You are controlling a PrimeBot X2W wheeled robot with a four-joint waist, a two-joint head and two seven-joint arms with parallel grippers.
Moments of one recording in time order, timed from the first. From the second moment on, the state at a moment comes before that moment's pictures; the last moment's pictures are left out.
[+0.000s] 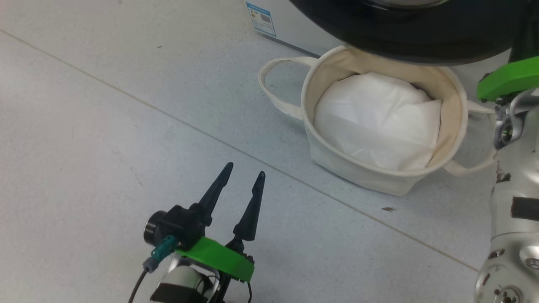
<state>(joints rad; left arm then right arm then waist) -0.32 0.04 -0.41 0.27 -0.31 -0.07 -0.25 -0.93 -0.06 -0.45 0.71 -0.22 0.13 -0.26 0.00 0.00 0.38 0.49</state>
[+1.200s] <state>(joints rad) -0.31 0.04 -0.37 0.34 -0.29 -0.06 -0.25 -0.61 -0.06 -0.22 0.68 0.43 0.13 -0.26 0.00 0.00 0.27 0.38</state>
